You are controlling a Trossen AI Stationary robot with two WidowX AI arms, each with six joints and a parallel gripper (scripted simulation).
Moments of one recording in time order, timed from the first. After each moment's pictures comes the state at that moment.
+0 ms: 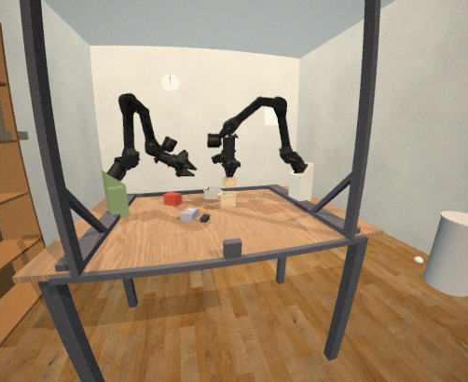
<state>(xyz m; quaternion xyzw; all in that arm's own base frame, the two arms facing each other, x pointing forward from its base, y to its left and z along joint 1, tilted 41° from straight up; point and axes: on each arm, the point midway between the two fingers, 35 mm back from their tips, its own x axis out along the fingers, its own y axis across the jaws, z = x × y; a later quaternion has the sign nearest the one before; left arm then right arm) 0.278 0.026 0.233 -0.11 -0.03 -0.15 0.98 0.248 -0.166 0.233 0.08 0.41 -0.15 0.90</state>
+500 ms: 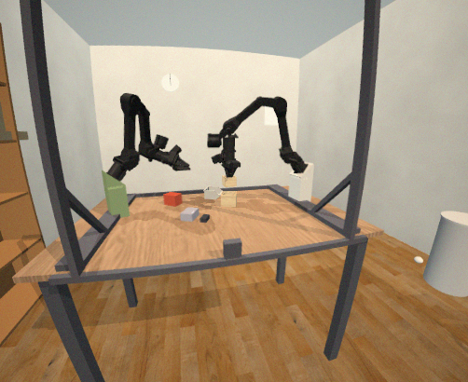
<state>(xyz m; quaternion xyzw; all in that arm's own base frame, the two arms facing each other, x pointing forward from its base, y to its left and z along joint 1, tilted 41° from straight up) 0.241 0.035 0.237 0.01 -0.09 -0.18 0.98 0.248 -0.166 0.233 0.08 0.41 -0.15 0.90</state>
